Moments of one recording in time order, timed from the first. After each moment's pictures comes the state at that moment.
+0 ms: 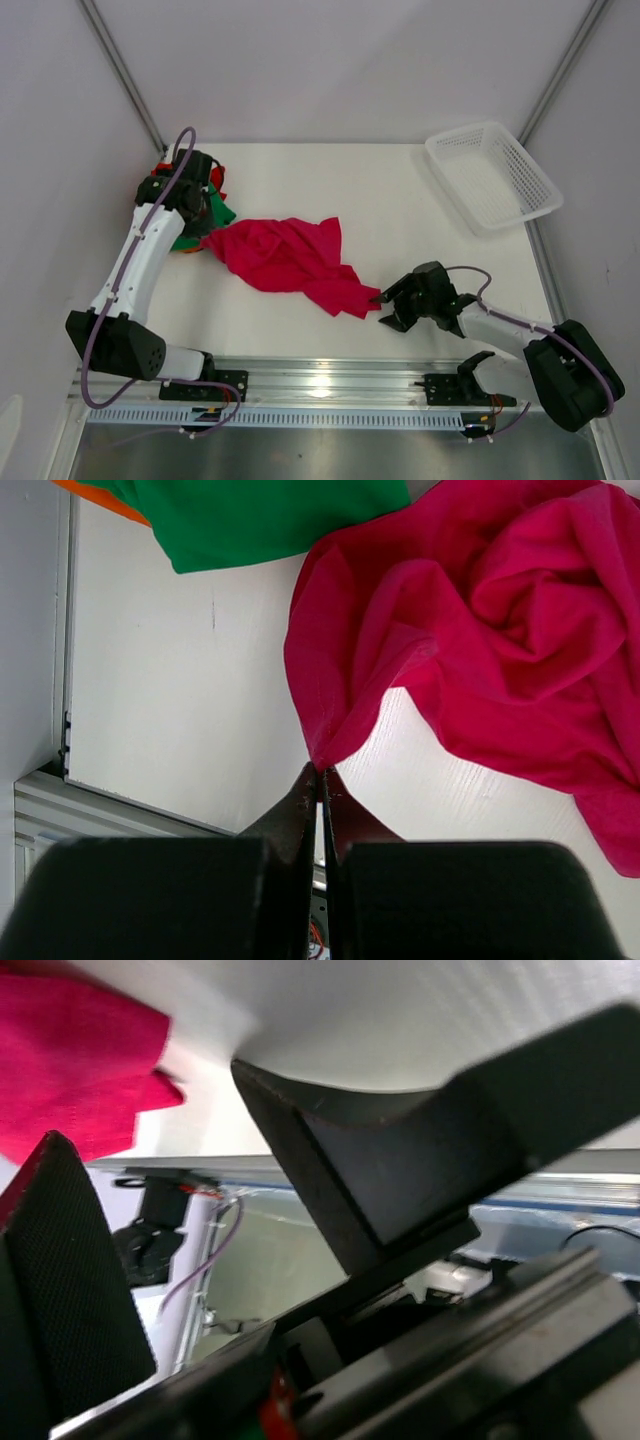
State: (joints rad) left arm -0.15 1.38 1.45 -1.19 -0.32 -0.34; right arm 0.53 1.17 0.34 -0.07 -0.27 1.47
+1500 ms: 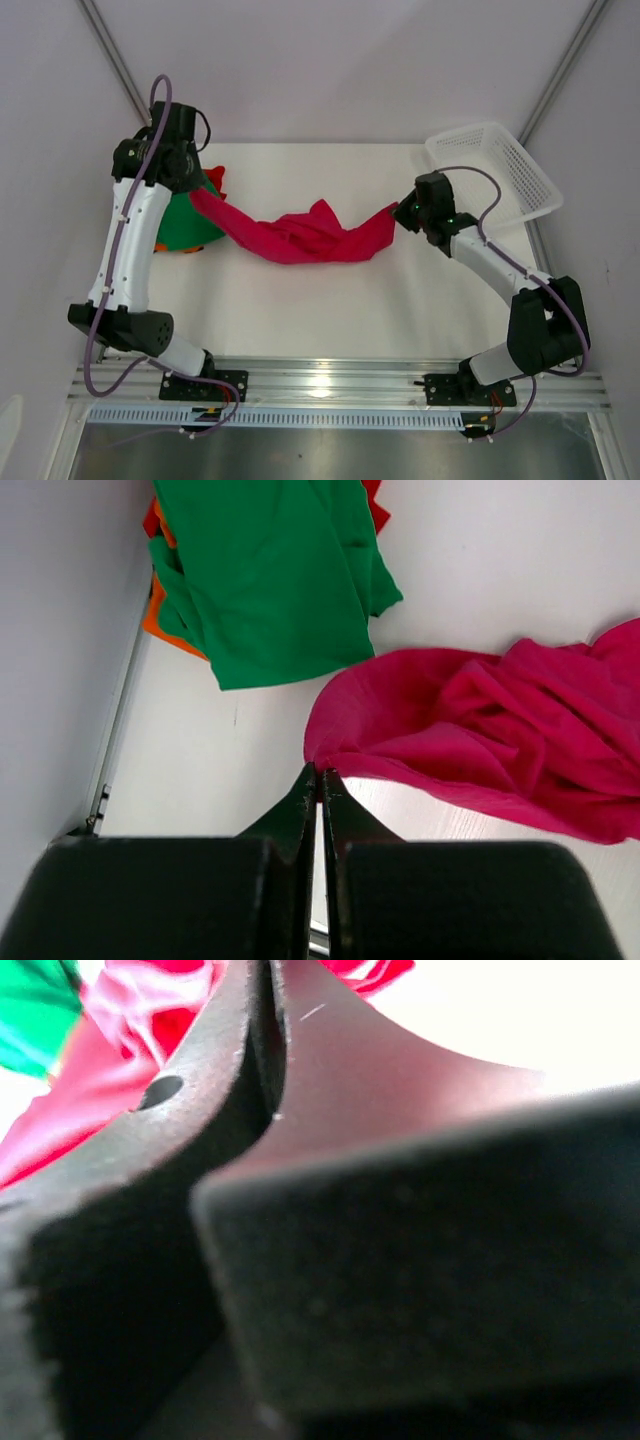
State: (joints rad) left arm -0.15 1.51 1.91 -1.28 -0.37 -0.31; right arm 0.39 1.47 1.03 -0.17 0.06 0.95
